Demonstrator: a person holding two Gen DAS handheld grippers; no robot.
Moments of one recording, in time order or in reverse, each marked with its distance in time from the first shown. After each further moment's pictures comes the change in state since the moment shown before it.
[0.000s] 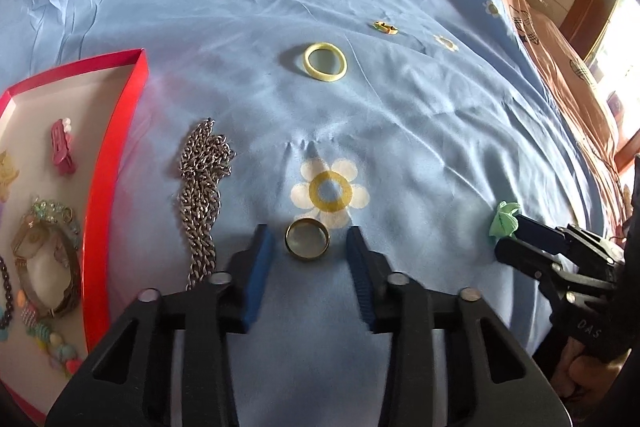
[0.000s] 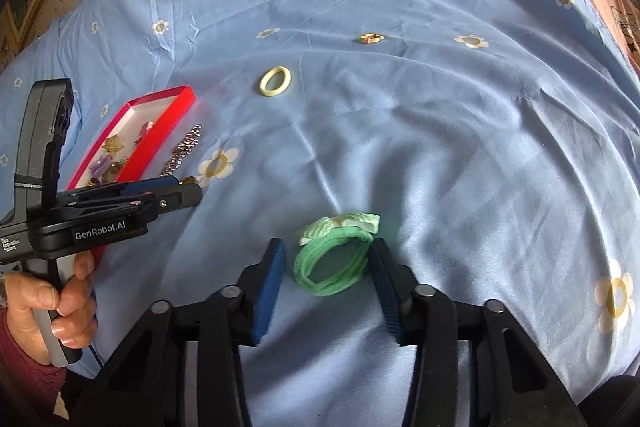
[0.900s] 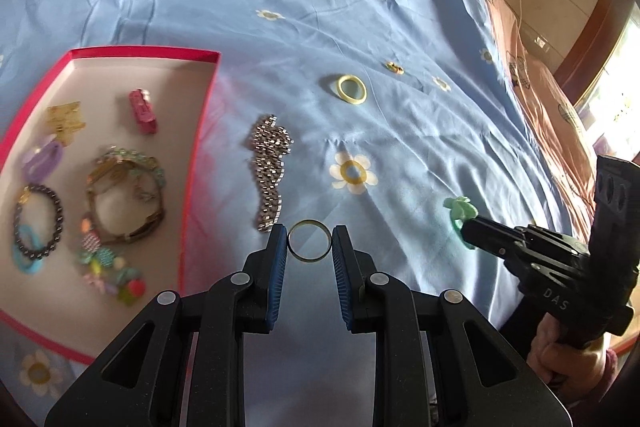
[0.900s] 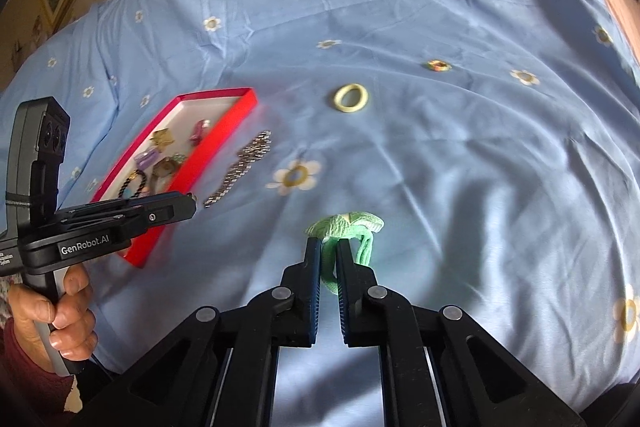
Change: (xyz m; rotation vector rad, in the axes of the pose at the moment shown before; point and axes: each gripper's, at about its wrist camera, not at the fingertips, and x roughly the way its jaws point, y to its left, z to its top) left arm -0.076 0.039 -0.034 -0.127 -0.098 -0.048; right arm -0.016 0.055 0.008 -0.102 -0.025 0.114
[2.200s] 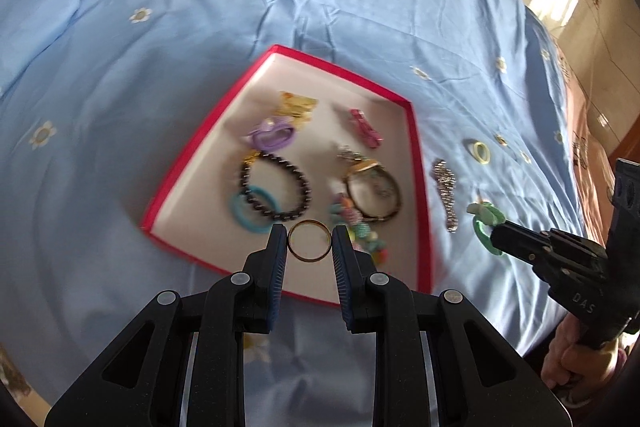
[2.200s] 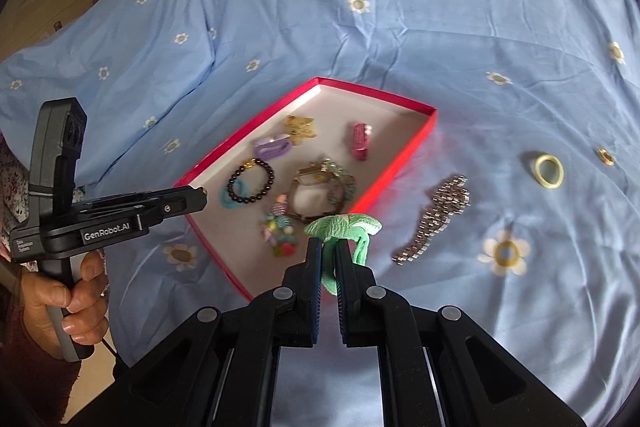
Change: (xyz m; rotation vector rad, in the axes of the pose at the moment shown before) left arm -0.095 0.143 -0.040 -0.247 -0.121 0.217; right arm 0.040 0.149 0.032 -0.266 0.035 0.225
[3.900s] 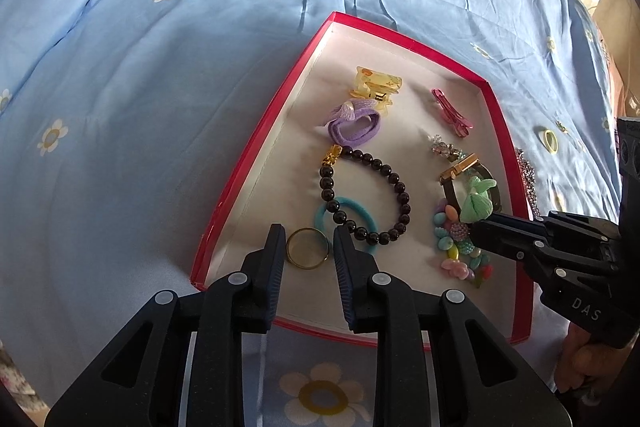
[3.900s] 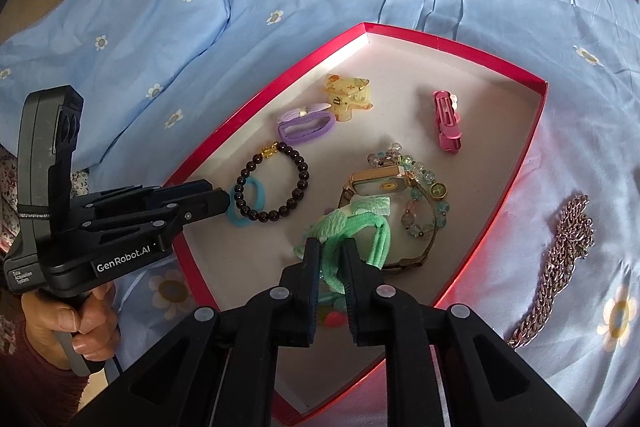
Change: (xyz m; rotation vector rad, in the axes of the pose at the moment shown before) left arm 0.054 0.036 0.012 0.026 0.072 0.138; right arm 0.112 0.024 0.025 -0.018 0.146 0.093
